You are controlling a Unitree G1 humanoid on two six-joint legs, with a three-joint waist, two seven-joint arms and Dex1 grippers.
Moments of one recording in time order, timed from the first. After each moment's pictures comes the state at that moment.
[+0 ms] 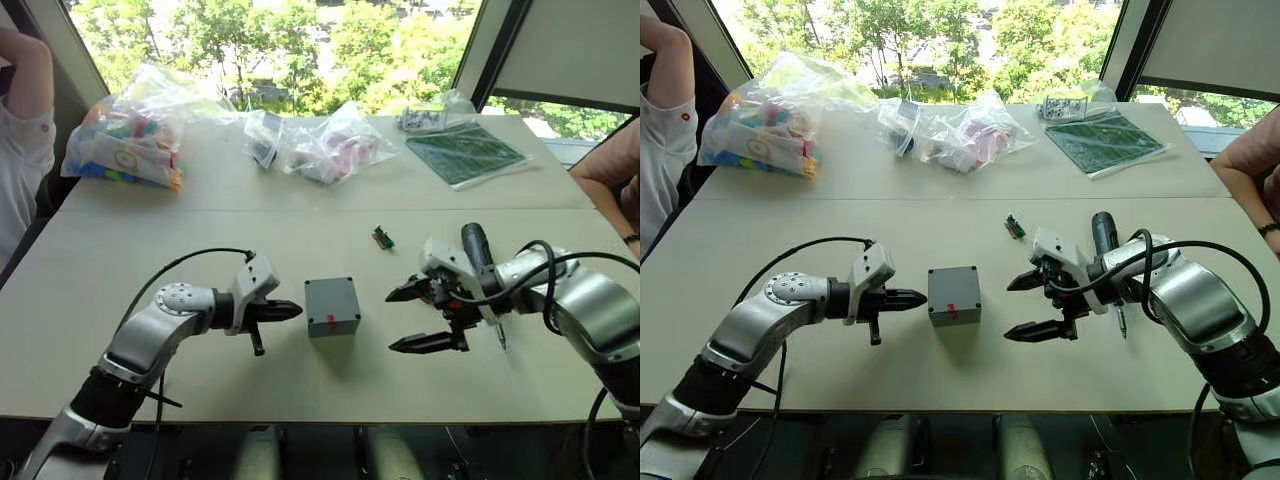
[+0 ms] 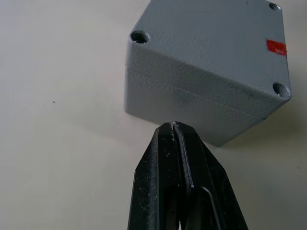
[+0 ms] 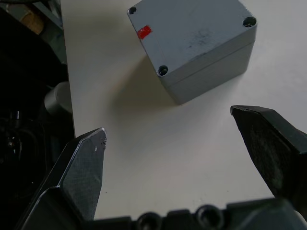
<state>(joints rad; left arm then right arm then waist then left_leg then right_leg) -0.37 0.64 -0.26 -0.19 -0.37 0.62 -0.94 -0.46 -0.97 0.23 -0.38 0.46 0.83 1.22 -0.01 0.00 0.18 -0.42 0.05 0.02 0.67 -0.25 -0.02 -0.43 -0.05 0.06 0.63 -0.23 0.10</state>
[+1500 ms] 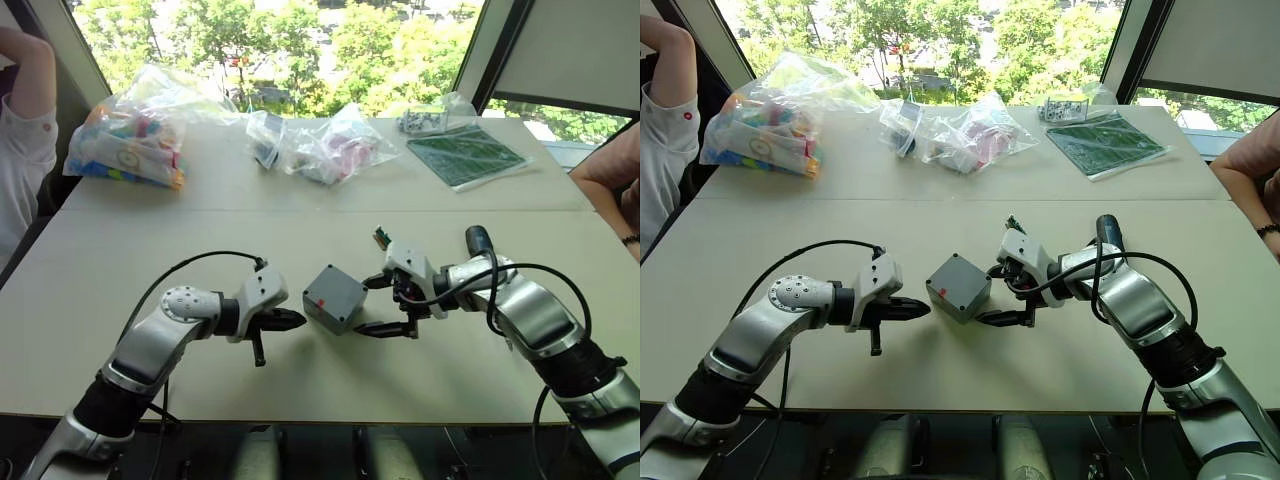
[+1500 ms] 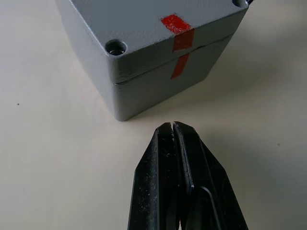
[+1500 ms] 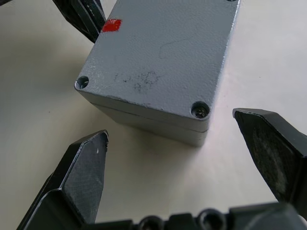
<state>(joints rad) -0.35 0.62 -0.26 -0.27 -0.27 0.65 -0.99 -0.53 -0.76 0.35 -0.22 0.30 0.70 1.07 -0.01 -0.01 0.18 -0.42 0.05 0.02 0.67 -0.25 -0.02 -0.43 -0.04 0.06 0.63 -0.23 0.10</state>
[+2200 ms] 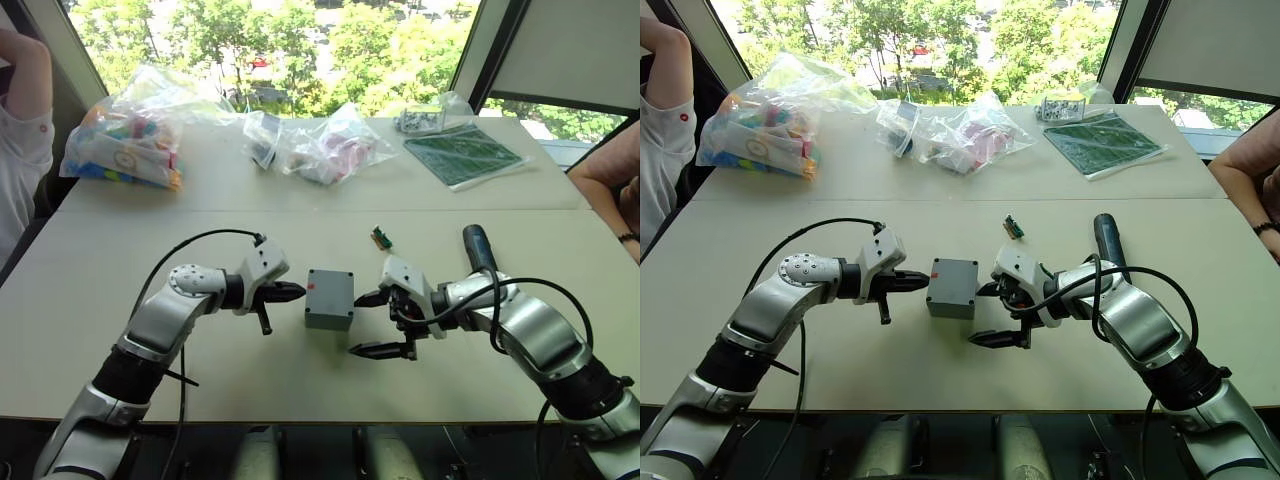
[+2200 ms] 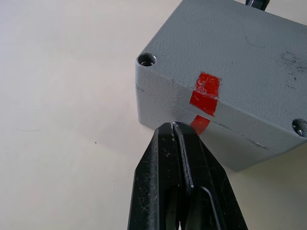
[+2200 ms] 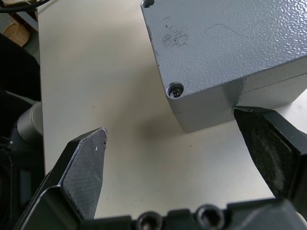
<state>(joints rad) -0.47 0.59 -0.25 -0.12 -0.25 0.60 -0.97 -0.45 -0.76 0.33 -0.36 0.36 0.80 1.04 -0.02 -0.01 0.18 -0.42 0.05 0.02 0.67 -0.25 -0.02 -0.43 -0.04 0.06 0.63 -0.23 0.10</state>
